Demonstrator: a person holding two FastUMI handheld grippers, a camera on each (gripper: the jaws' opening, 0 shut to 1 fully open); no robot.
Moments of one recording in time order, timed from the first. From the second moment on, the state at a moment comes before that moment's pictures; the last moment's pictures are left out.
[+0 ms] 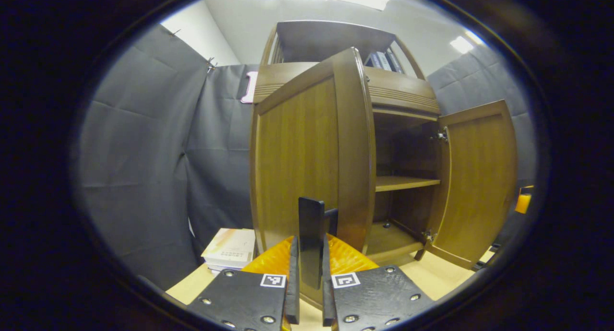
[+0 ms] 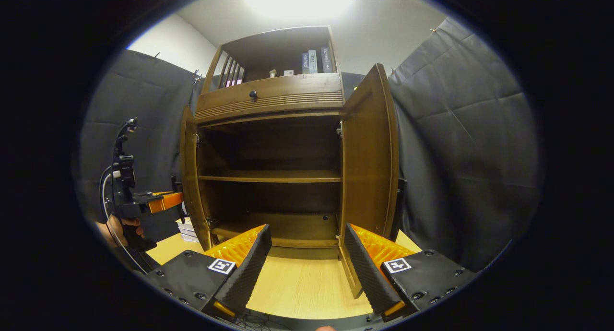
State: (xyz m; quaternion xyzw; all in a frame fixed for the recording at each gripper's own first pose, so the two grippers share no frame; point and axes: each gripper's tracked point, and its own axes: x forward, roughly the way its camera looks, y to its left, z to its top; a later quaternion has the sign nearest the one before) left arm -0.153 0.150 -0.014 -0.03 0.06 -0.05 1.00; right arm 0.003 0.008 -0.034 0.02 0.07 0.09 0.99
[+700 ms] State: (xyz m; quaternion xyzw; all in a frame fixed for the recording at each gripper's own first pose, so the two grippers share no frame) left arm -0.180 0.210 -0.011 -0.02 0.05 -0.03 1.00; right arm 0.005 0.069 -0.031 0.02 0.06 0.13 0.99
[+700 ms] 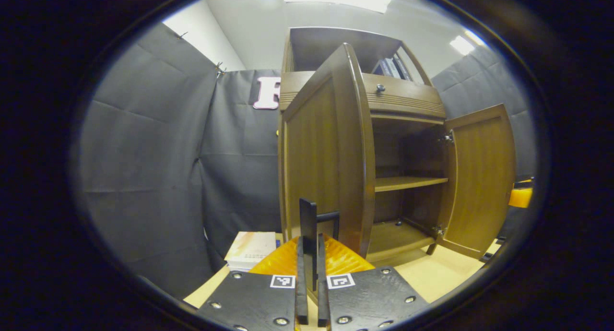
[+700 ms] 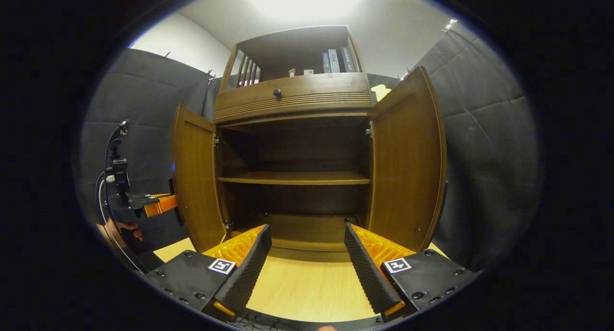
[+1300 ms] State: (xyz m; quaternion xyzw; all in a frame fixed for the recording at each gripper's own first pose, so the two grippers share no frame) left arm -0.189 0.281 -0.014 -0.03 0.04 0.00 1.00; right arm 0.002 0.105 -0.033 0.02 0.07 0.14 0.99
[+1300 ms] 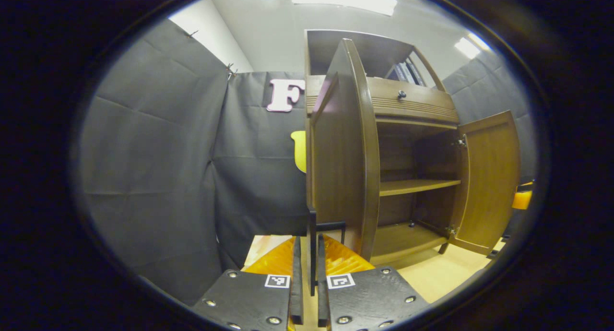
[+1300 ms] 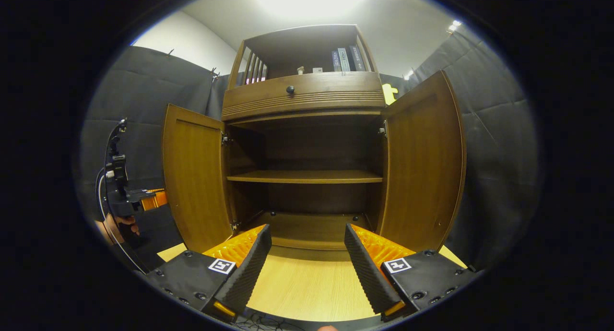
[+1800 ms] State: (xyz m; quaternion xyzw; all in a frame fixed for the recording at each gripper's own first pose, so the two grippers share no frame) left arm -0.213 0.331 -0.014 -0.01 0.03 0.03 1.00; right arm -0.003 0.131 -0.031 0.03 0.06 0.14 0.99
